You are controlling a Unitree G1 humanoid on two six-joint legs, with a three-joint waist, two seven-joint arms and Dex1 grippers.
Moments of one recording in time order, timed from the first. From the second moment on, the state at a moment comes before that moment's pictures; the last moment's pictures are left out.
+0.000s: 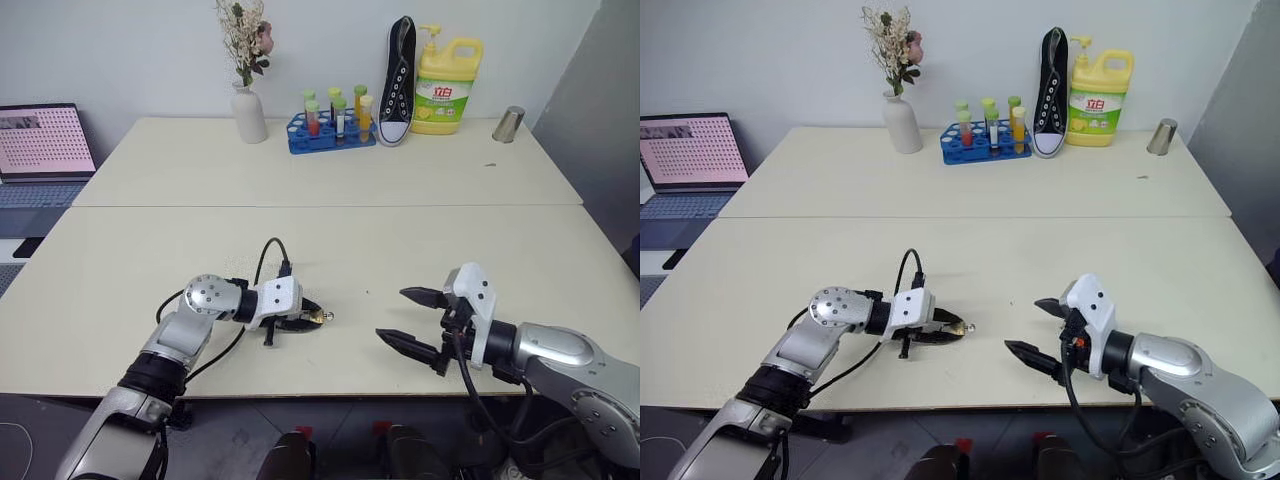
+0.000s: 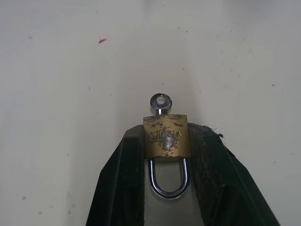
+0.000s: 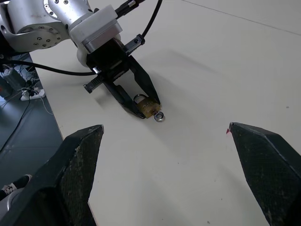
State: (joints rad) left arm -0.43 0.60 -0.28 0.28 -0.02 -0.24 -1.18; right arm -0.07 -0.67 -0.01 -0.78 0.73 0.88 0.53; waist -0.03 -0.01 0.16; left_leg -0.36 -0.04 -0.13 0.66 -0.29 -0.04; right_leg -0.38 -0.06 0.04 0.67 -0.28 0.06
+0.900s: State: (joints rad) left arm -0.49 0.59 -0.17 0.39 0.29 -1.24 -0.67; right arm -0.32 -0.51 0.05 -0.58 0.85 0.98 0.52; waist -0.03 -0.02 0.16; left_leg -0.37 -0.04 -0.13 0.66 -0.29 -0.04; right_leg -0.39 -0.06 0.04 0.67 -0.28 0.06
